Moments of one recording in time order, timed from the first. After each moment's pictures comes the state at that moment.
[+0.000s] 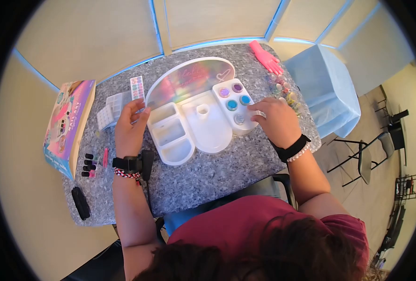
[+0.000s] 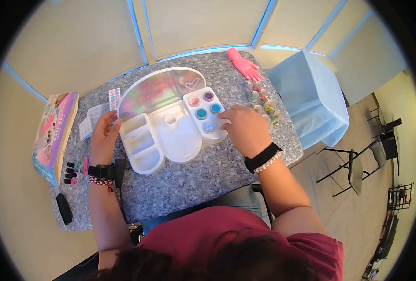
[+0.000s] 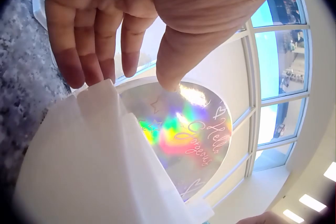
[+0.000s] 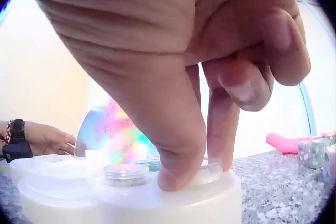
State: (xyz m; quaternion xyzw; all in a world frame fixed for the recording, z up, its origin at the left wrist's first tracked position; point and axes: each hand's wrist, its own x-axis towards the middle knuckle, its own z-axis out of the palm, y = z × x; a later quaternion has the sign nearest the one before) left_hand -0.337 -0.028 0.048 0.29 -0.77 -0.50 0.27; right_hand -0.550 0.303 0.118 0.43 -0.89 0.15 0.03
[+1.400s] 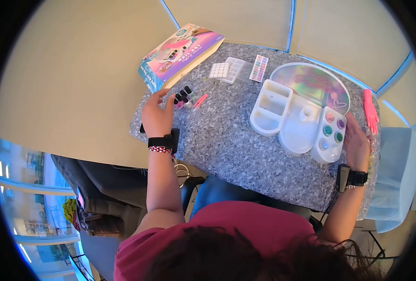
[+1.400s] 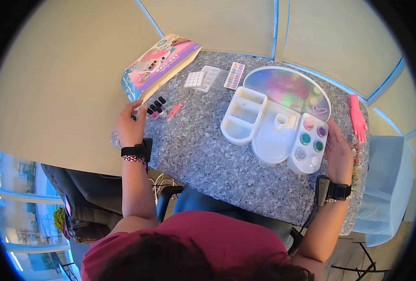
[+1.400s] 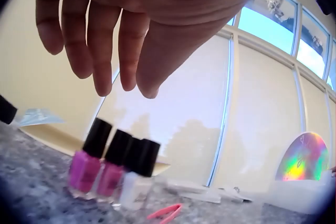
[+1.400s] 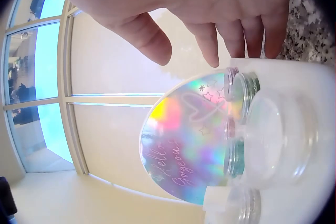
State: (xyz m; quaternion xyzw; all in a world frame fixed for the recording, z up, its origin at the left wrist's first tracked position) left_hand -0.153 -0.015 0.096 0.57 -0.73 -0.02 0.39; right_hand -0.653 0.274 0.037 0.24 -0.51 0.70 -0.42
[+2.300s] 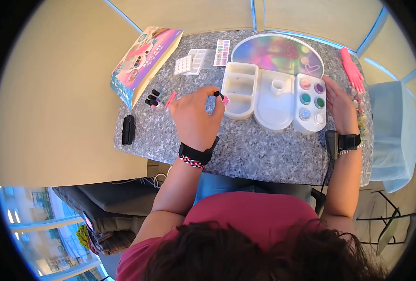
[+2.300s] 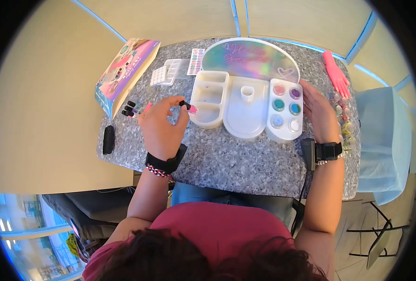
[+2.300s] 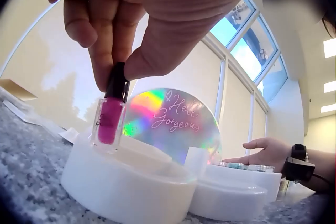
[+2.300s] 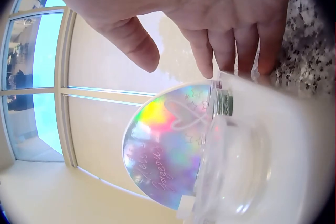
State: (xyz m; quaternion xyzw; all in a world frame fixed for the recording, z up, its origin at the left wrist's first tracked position) left_hand -0.294 0.080 0.090 0.38 -0.85 -0.06 0.35; right_hand -0.642 0.270 0.048 0.23 -0.57 0.68 -0.40
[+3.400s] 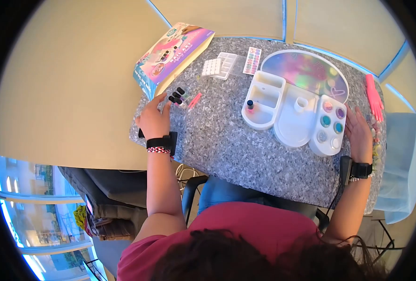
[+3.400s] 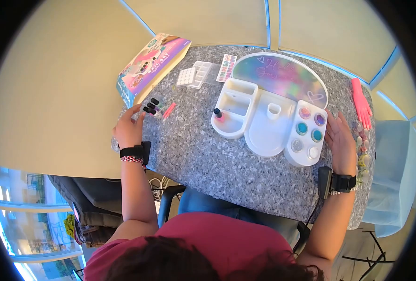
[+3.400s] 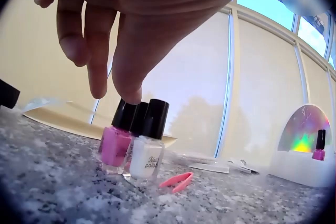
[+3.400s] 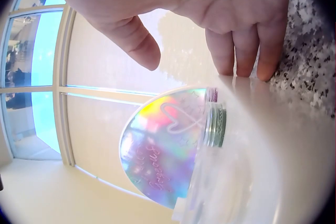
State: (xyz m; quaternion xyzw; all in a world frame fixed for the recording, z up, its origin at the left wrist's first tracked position) left_hand -0.152 -0.025 0.079 0.65 -0.72 0.03 0.23; right_hand -0.651 0.275 0.033 0.21 -0.58 0.68 -0.39
